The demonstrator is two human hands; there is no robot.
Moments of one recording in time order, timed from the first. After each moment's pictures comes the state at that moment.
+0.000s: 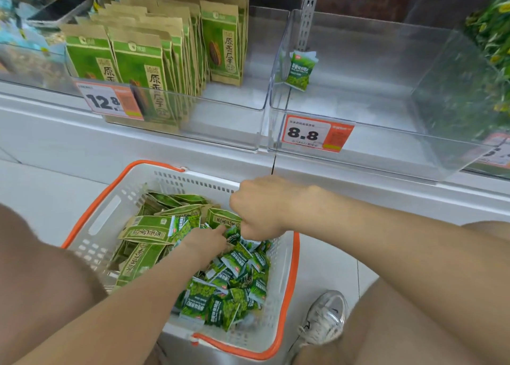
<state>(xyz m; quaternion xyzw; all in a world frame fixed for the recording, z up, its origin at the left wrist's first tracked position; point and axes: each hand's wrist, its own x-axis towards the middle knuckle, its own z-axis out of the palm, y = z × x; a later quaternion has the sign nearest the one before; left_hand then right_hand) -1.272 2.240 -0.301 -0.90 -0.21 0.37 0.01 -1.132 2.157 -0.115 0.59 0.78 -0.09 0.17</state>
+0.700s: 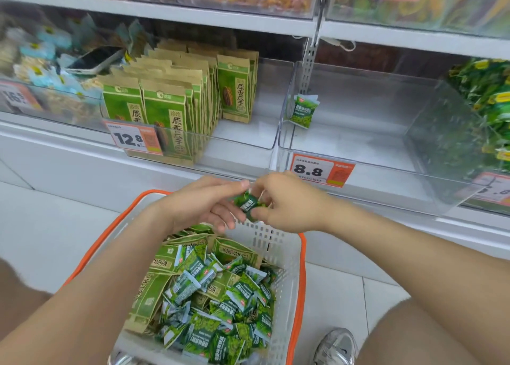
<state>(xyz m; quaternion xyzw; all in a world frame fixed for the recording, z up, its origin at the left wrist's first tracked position) -1.271 2.280 -0.125 -0.64 -0.32 -0.05 -0.70 -1.092 2.171 -0.098 0.69 0.69 -0.18 -0.10</state>
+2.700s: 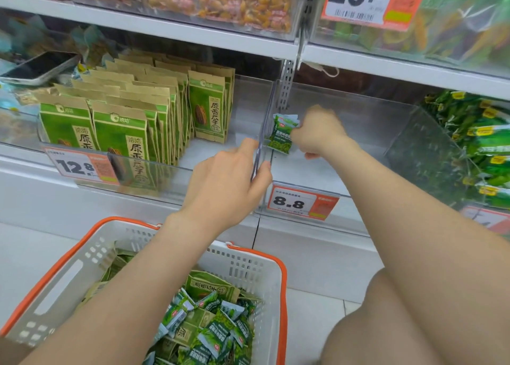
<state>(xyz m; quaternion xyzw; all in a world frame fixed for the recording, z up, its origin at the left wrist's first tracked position) -1.169 2.287 -0.089 -0.90 -0.31 -0.30 -0.06 -0.948 2.279 -0.041 0.90 0.41 -0.05 -0.18</state>
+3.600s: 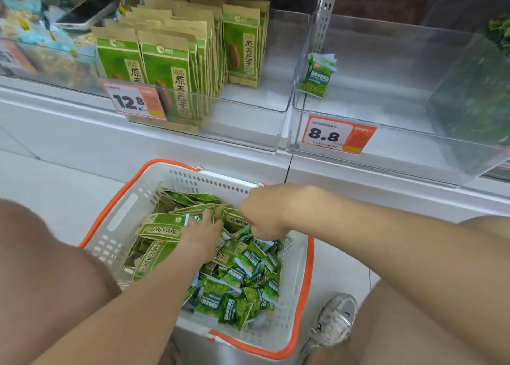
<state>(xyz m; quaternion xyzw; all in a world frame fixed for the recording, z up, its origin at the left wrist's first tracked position) -1.300 2.257 -0.312 -0.86 -0.43 0.28 -0.04 -1.149 2.176 -0.126 0.58 0.75 -0.16 0.26</state>
